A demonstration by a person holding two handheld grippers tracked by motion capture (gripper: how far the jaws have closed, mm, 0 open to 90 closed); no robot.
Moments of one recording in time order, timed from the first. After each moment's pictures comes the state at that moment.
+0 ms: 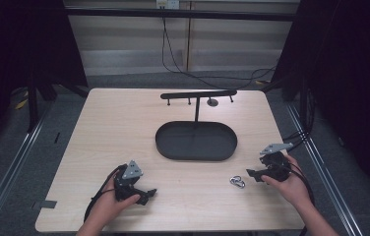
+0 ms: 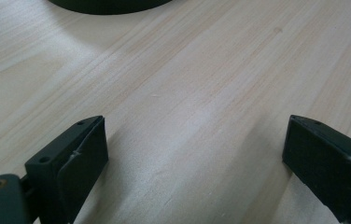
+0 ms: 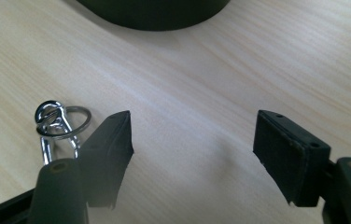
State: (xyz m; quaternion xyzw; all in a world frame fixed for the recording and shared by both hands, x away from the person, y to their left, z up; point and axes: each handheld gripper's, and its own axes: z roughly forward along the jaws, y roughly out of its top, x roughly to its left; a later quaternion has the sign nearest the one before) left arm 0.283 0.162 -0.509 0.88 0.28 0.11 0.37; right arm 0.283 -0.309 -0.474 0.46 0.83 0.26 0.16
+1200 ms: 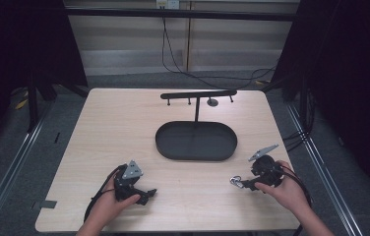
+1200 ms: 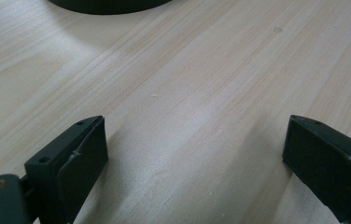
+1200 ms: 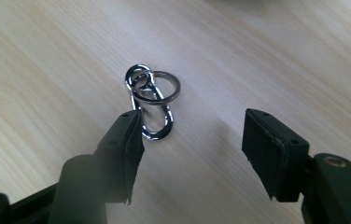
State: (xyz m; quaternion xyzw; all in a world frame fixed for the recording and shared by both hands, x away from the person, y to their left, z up) left arm 0.283 0.162 -0.509 0.88 0.28 0.11 0.37; right arm 0.269 -0.275 -0.460 0.43 0.88 0.20 0.08
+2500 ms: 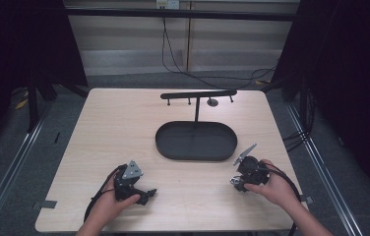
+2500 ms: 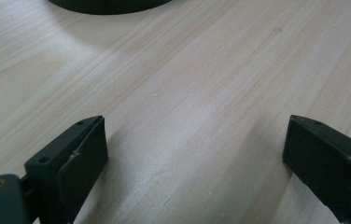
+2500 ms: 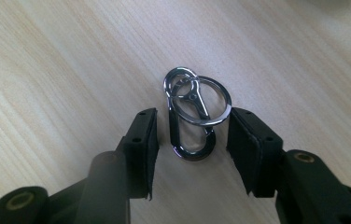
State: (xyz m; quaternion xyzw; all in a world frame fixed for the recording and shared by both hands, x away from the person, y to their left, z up) left arm 0.283 0.162 -0.509 0.88 0.28 0.11 0.37; right arm 0.283 -0.242 -0.470 0.38 0.92 0.13 0.03
